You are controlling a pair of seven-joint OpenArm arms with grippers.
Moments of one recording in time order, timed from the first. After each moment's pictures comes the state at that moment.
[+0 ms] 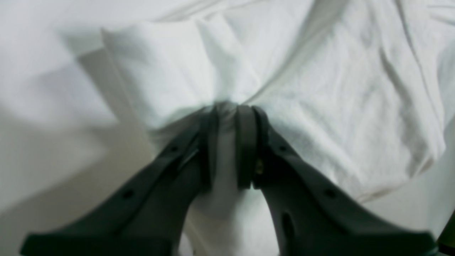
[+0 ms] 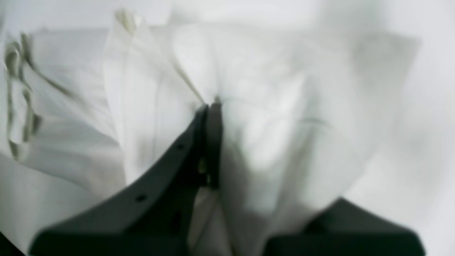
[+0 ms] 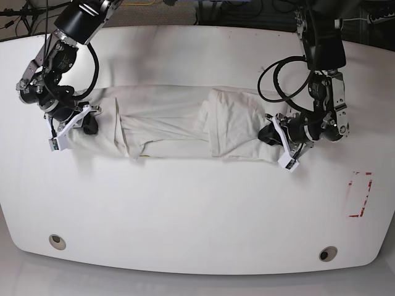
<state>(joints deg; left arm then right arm) -12.9 -8.6 -10.6 69.5 -23.1 -43.2 59.7 1.1 9.1 37.5 94.3 33.1 40.1 -72.0</state>
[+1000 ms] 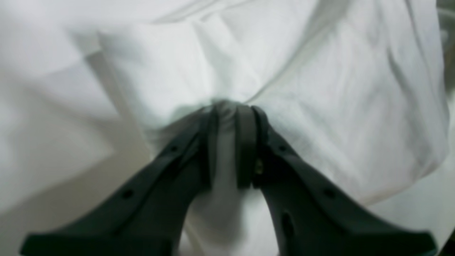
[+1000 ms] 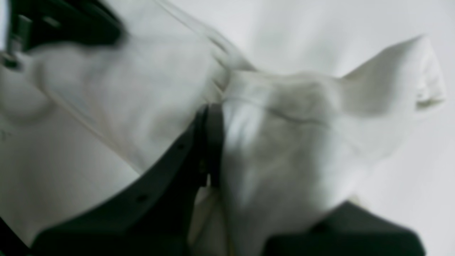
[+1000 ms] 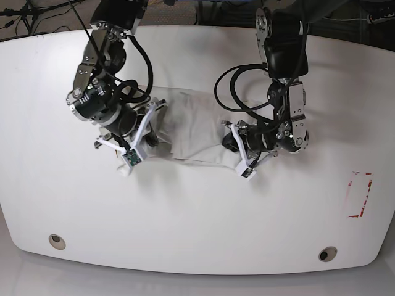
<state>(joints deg) -16.5 6.2 -10.8 66.3 -7.7 -42.3 57.9 0.6 -3.2 12.4 113.1 18.3 39.9 -72.2</state>
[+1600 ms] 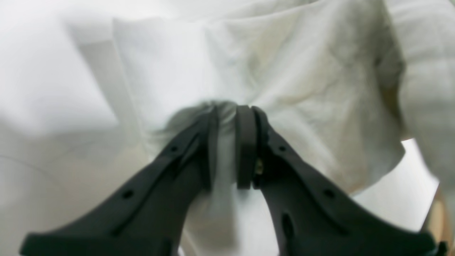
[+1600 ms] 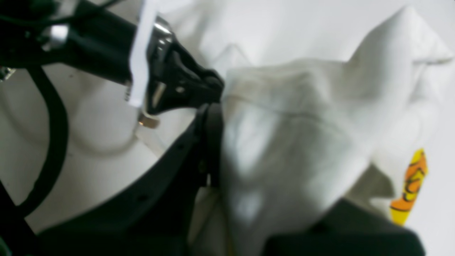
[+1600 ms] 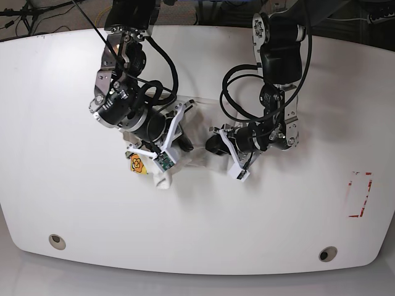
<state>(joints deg) -18.4 6.9 -11.0 57.9 -14.8 -39.3 51.4 1.5 -5.9 3.7 111.7 18.4 39.7 -68.8</state>
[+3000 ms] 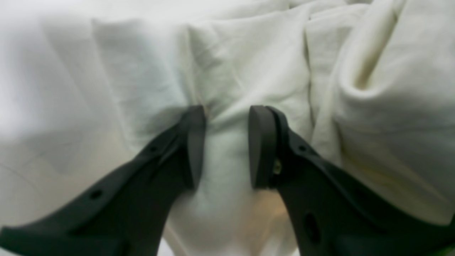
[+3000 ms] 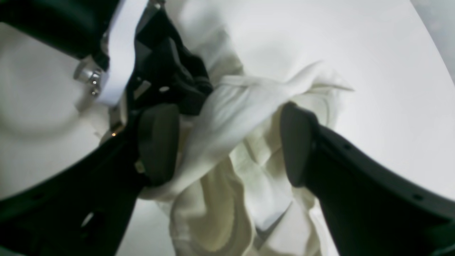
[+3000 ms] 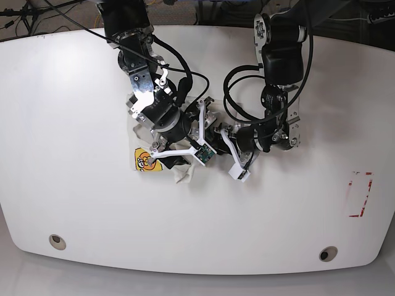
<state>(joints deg) -19.2 5.9 -11.0 57.6 -20.2 -39.8 54.3 3.9 1.5 -20.3 109.1 -3.1 28.3 -61.8</state>
